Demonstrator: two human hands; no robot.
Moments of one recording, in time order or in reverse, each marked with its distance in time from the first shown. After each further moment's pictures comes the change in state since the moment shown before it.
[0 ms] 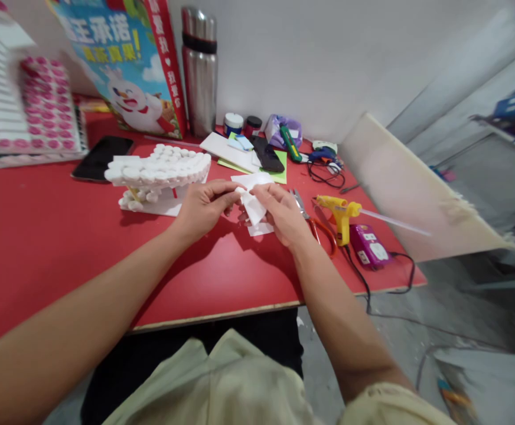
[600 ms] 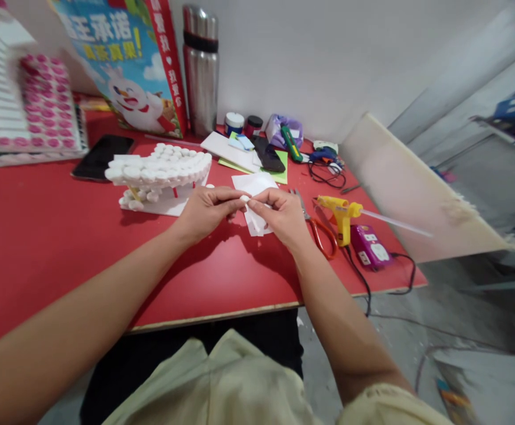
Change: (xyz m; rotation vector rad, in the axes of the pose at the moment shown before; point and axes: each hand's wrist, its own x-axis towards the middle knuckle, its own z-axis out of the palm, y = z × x) left_hand -0.004 -0.003 -0.002 -0.048 -0.059 -0.102; right_hand -0.002 0.002 -0.006 -0.408 0.081 -0.269
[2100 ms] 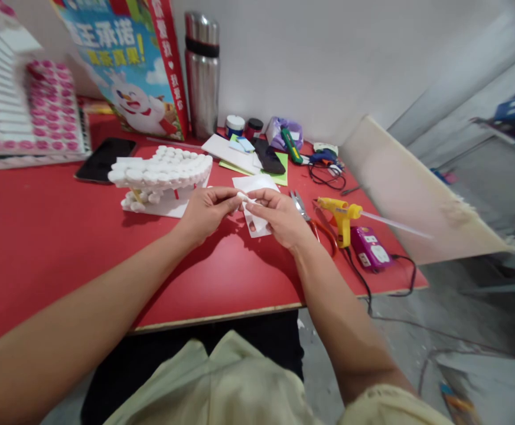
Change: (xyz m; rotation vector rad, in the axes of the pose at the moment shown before) left_hand 0.002 -0.001 0.006 -0.075 0.055 -0.068; right_hand 0.005 0.003 0.001 0.432 -0.179 0.292
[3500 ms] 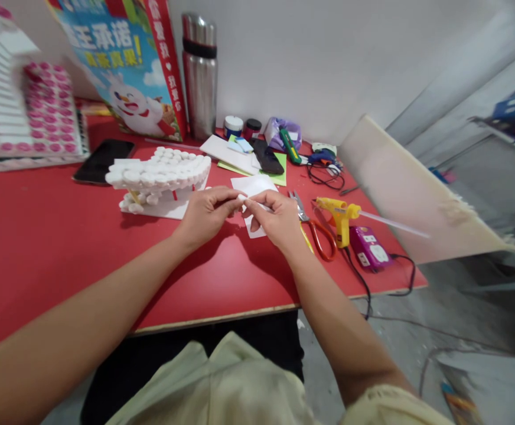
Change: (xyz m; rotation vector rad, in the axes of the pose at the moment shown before) left_hand -0.002 -0.001 -0.002 0.245 0.000 0.237; right_hand -0.010 -0.001 0.013 -0.407 0.212 -0.296
